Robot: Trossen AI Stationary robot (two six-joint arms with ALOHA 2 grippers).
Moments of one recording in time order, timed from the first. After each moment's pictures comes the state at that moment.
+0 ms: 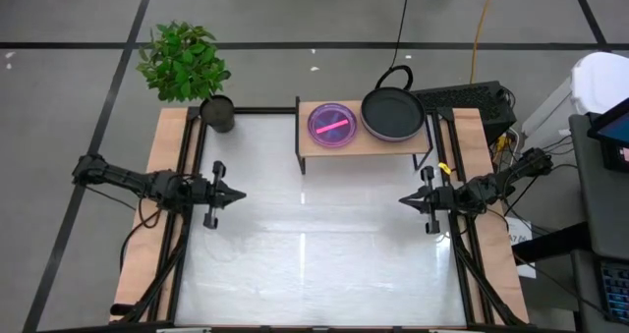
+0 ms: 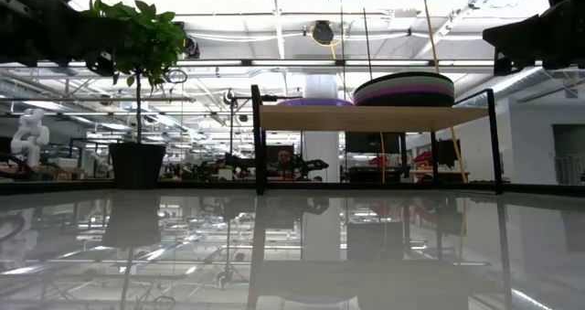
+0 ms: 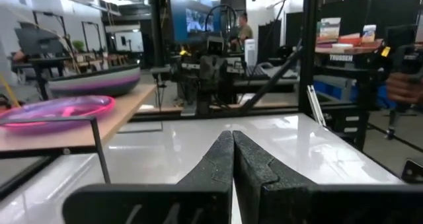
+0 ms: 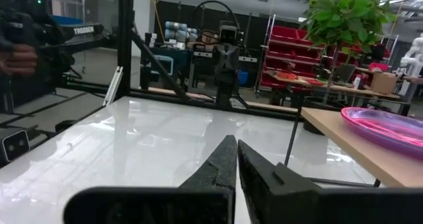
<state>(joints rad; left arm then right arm) -0.26 0.16 0.01 0.26 -0.18 0.07 0.48 0.02 0.02 0.08 0.44 -0.16</state>
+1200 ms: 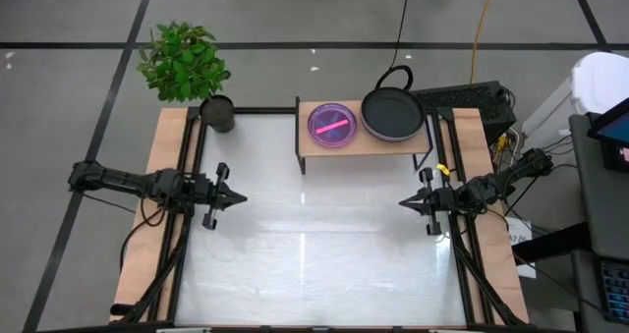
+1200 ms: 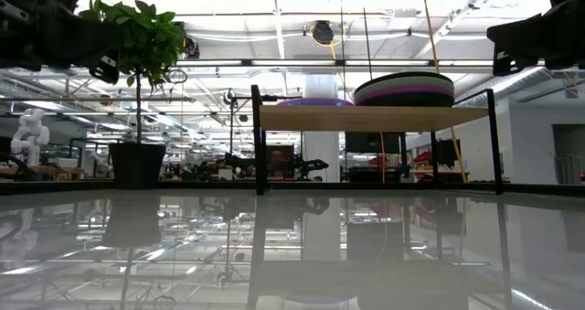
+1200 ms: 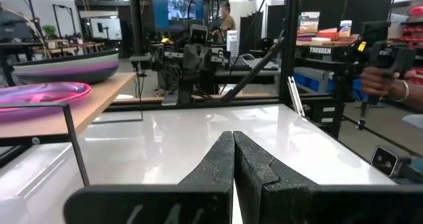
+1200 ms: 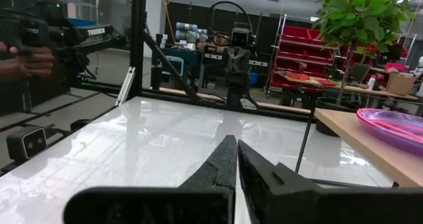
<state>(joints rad) -0.16 0.18 0.01 0.23 -0.01 0.02 0.47 0.02 0.02 0.05 0.39 -0.14</state>
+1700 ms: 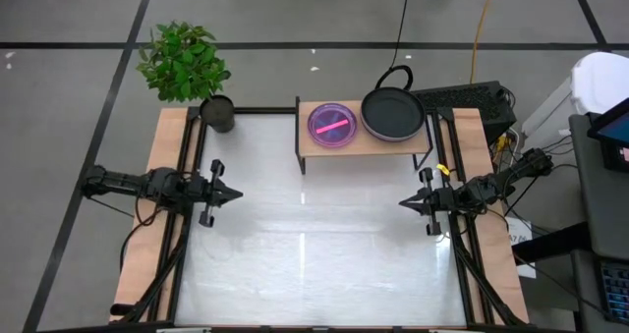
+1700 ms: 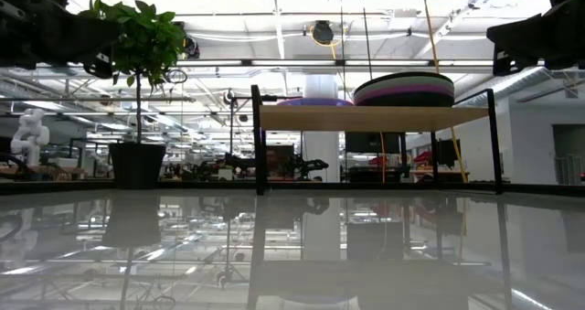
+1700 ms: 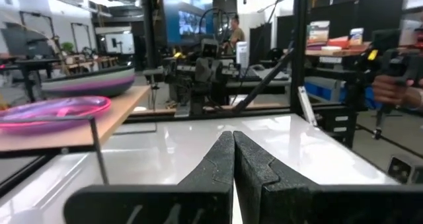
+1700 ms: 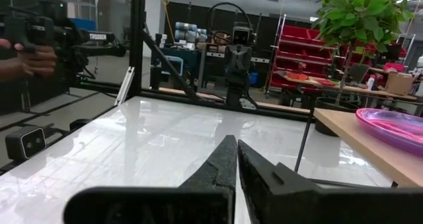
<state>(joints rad) -0.16 0.00 0.01 0.11 -0.05 0.05 0.47 0.02 0.02 0.05 0.39 -0.14</state>
